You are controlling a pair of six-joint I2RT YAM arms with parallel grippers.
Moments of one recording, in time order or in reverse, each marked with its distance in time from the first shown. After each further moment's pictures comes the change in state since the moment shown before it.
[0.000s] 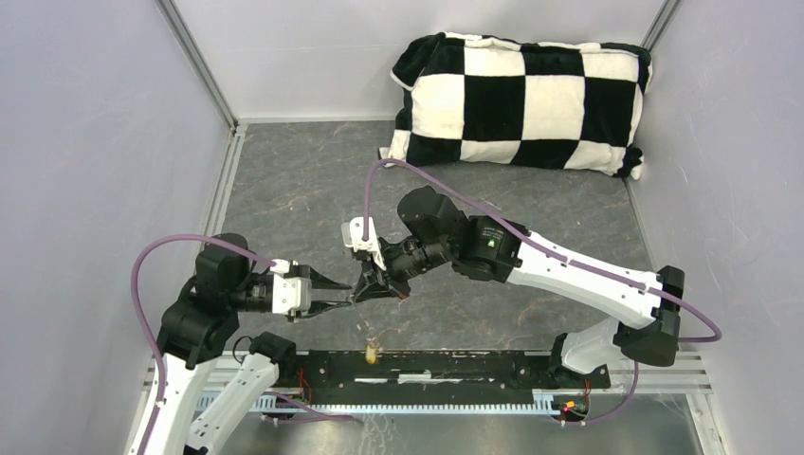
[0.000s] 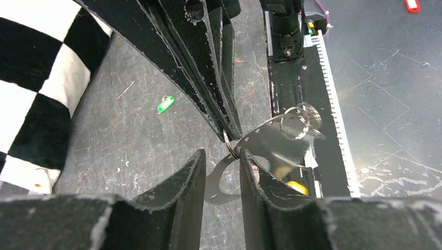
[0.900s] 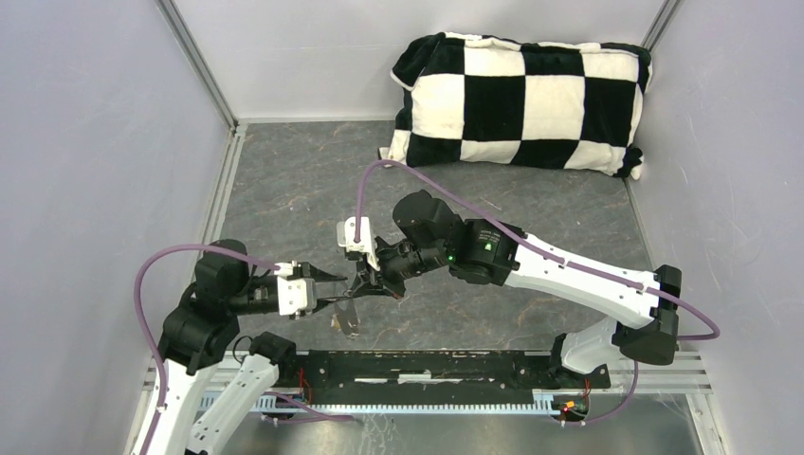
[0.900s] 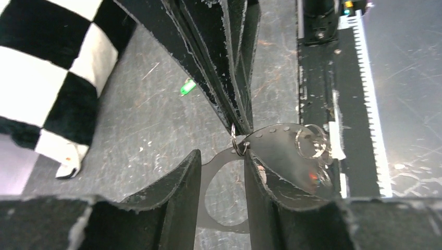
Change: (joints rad) left arm -0.005 -0.032 -0.035 0.026 -0.110 0.012; right arm 0.031 0.012 0.016 -0.003 0.108 0.016
